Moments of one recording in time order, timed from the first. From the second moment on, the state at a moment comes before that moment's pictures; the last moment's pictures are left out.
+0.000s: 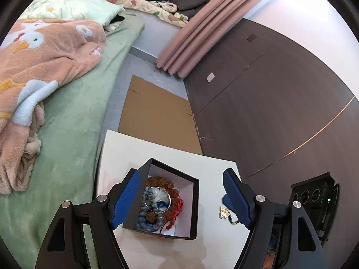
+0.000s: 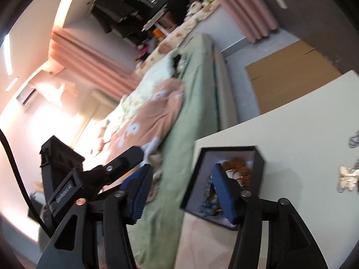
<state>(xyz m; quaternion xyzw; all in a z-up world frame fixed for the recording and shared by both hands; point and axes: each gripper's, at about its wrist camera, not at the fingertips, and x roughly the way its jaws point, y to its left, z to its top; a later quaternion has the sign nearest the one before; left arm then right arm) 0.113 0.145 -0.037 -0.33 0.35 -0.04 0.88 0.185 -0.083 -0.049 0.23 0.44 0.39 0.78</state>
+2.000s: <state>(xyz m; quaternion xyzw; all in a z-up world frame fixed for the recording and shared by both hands) 0.190 -0.118 -0.138 -0.04 0.45 -0.09 0.89 0.207 -0.350 -0.096 0.33 0.55 0.11 0.76</state>
